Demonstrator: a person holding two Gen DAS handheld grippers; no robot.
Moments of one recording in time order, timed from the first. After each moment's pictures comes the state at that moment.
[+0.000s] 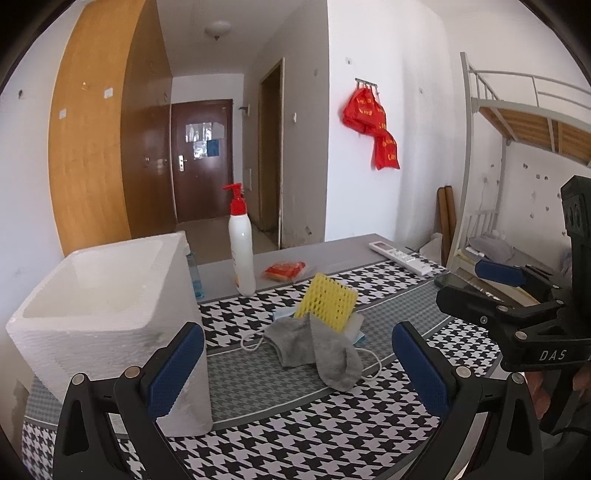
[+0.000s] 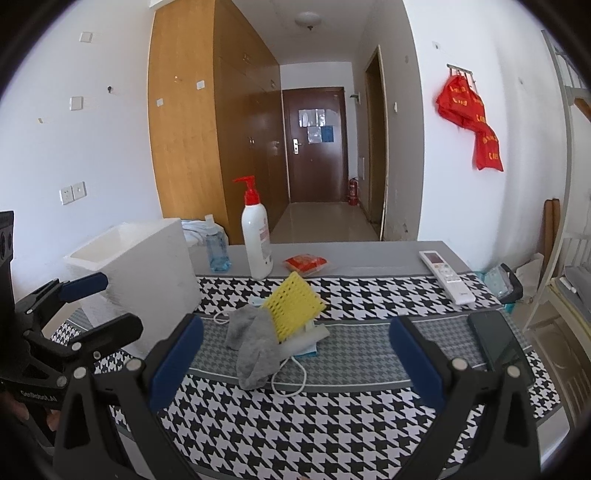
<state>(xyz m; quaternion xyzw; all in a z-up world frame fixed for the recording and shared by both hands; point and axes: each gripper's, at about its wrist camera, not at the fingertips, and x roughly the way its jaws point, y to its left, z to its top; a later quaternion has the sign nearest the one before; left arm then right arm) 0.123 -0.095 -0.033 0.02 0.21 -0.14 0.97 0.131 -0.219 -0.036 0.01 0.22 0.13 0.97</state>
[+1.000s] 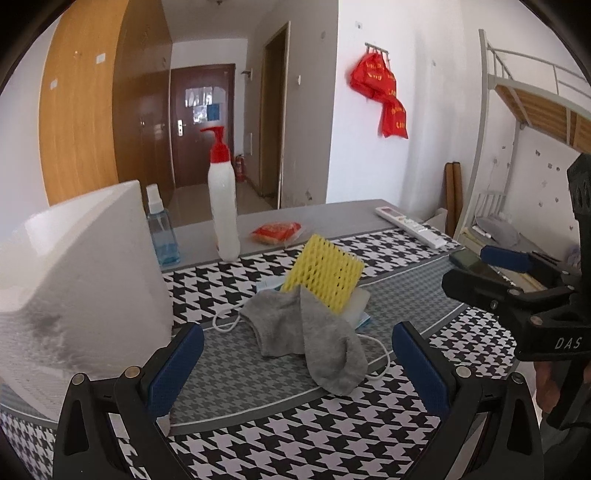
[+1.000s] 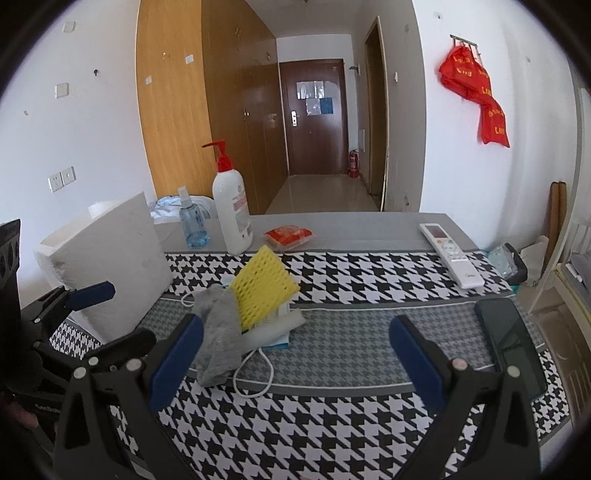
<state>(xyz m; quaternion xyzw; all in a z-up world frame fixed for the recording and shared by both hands) 0.172 -0.120 -0.072 0.02 0.29 -0.14 0.95 0.180 -0.238 -0.062 0.00 0.28 0.14 0.95</state>
